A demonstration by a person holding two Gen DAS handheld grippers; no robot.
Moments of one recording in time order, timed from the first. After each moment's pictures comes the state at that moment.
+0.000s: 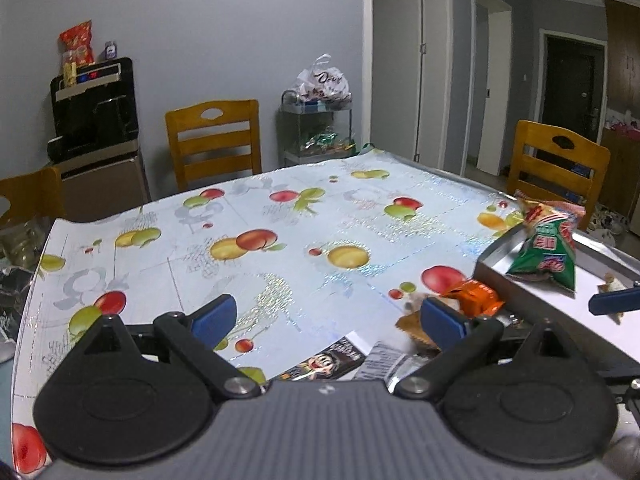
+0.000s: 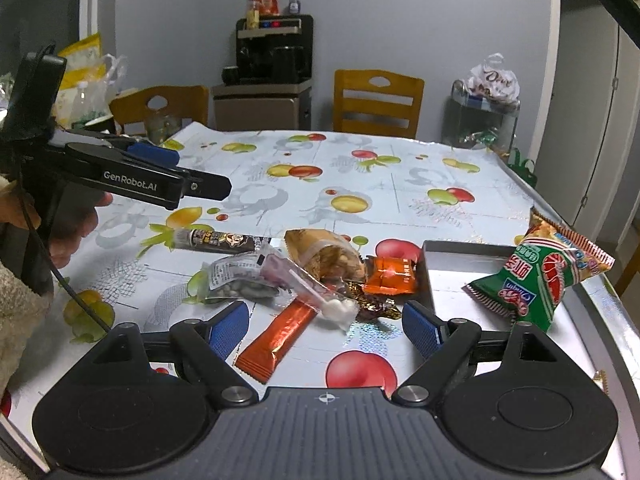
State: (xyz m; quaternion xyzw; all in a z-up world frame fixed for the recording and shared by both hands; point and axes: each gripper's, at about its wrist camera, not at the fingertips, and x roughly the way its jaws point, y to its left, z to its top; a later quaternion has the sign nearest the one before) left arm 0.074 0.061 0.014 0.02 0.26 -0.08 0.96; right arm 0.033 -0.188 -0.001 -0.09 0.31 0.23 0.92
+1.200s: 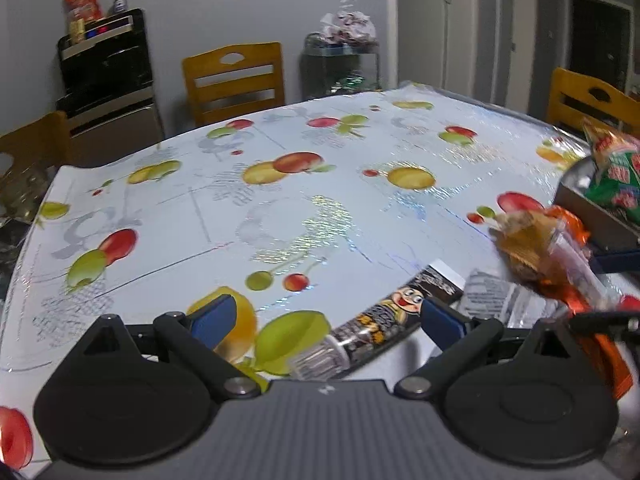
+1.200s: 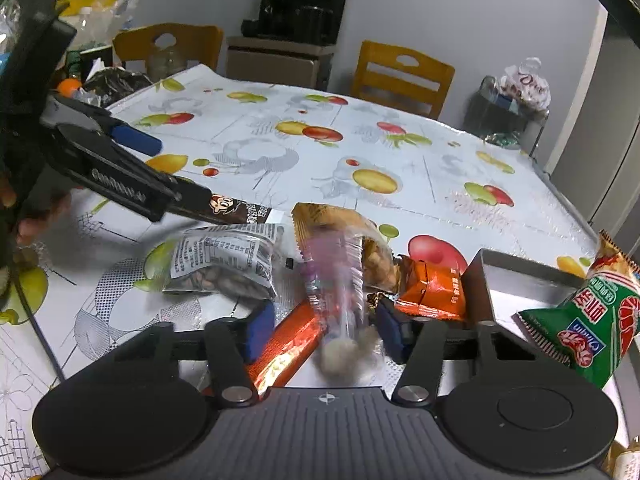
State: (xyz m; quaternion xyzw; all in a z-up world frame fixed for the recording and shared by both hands) left arm 0.123 0.095 -0.066 0.05 0.33 -0.05 0.94; right arm 0.088 -0.136 -0.056 -0.17 0.33 0.24 0.90
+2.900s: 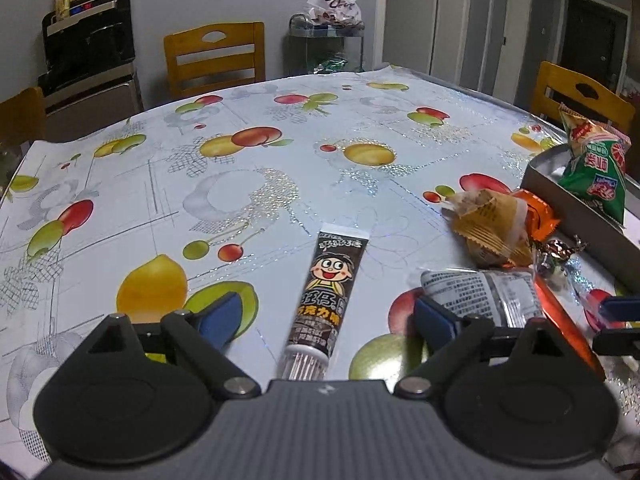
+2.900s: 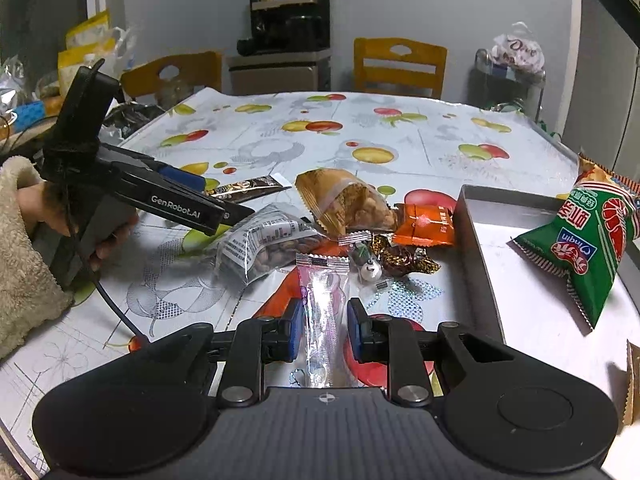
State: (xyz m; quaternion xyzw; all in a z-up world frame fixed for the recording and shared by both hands) left arm 0.120 0.068 -0.079 0.02 0.36 -0.07 0.93; right arm 0.052 -0.186 -0.052 -0.08 0.35 0.26 0.90
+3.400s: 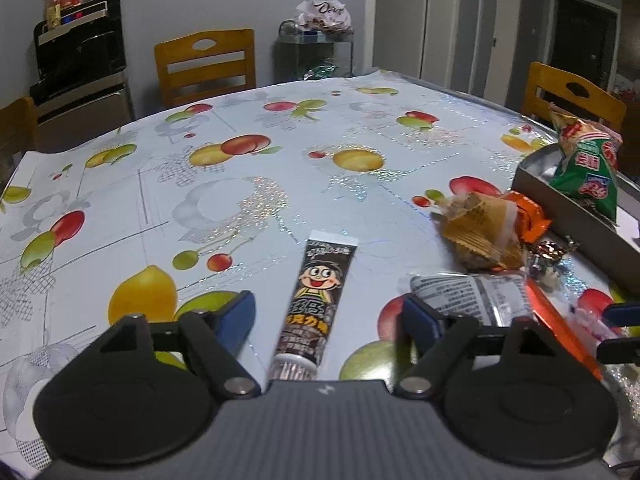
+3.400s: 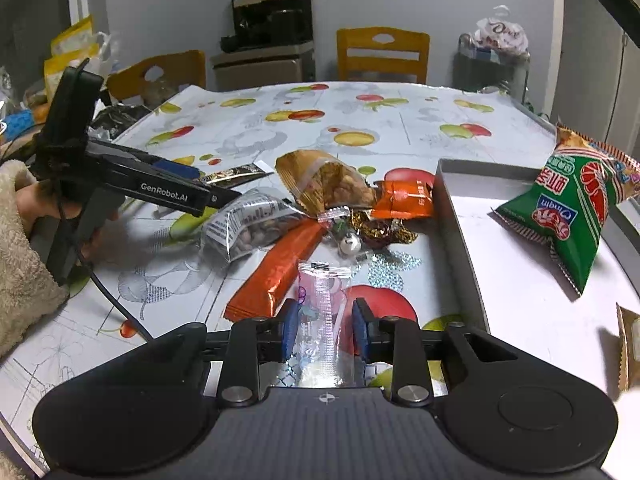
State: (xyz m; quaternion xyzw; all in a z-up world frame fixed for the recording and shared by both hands) left arm 0.120 0.062 -0.077 0.03 0.34 -0.09 0.93; right arm 0.046 -0.199 -0.059 -0.07 0.36 0.25 0.90
